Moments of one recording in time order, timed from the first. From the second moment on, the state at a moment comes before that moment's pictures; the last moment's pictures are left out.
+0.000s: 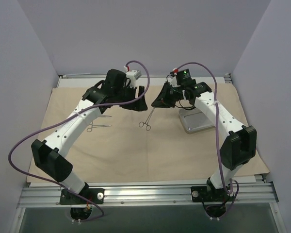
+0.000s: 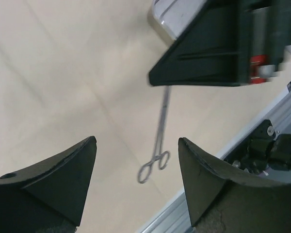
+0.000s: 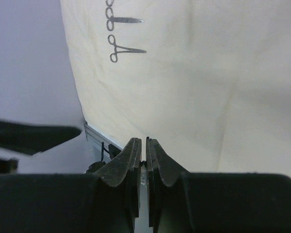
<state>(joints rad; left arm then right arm) -0.56 1.59 1.61 -0.75 0.33 -0.35 0.40 1.68 1.53 -0.63 -0.51 0.77</state>
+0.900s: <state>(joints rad) -0.91 1.83 1.91 -0.93 -0.26 -0.01 0.40 1.67 1.64 -0.85 -0.37 0.99</state>
